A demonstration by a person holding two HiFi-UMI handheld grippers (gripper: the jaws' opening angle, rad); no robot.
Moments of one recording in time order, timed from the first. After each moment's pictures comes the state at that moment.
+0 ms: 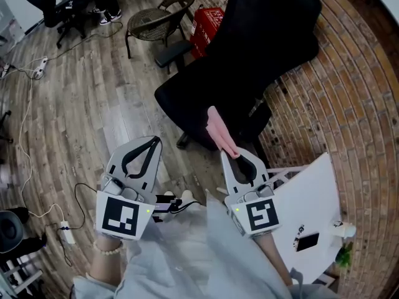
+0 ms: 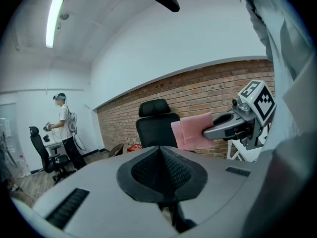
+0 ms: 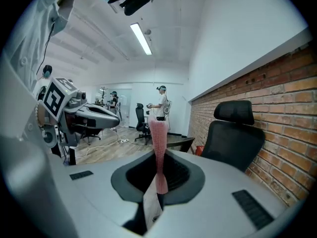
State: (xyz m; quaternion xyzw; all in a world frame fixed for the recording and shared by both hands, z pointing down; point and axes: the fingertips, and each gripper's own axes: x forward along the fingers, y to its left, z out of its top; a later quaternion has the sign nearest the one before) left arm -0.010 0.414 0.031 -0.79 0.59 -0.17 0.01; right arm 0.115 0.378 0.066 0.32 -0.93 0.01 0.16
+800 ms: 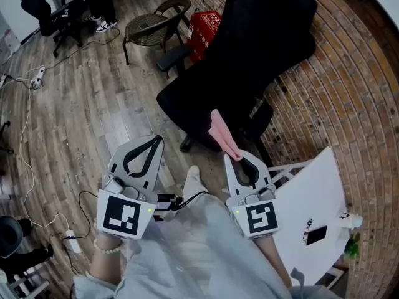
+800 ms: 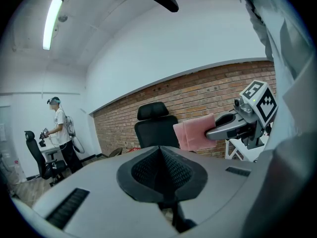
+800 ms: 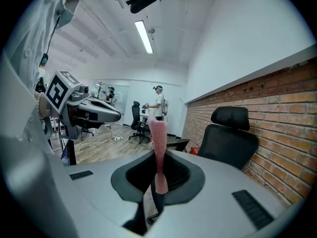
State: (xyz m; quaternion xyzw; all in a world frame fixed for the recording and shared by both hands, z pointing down) left arm -0.037 0.426 0.025 -0.81 0.57 -0.16 0.04; right arm 0.094 0.398 0.062 0.36 -0.92 -0.02 0.16
